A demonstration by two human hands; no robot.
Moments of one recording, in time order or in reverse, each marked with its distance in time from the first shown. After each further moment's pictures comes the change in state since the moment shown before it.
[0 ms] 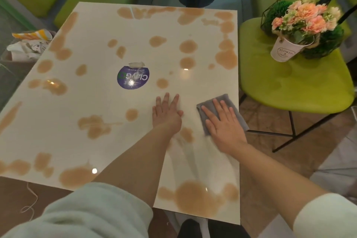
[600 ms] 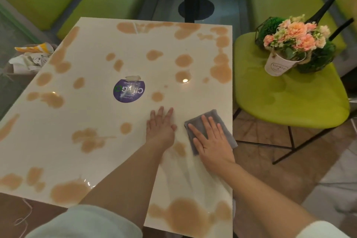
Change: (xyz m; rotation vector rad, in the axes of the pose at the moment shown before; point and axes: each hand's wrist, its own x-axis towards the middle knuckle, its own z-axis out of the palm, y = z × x) left_hand 0.001 0.000 -0.001 0.019 0.005 0.021; right_hand -0.004 -0.011 0.006 0.082 0.018 -0.068
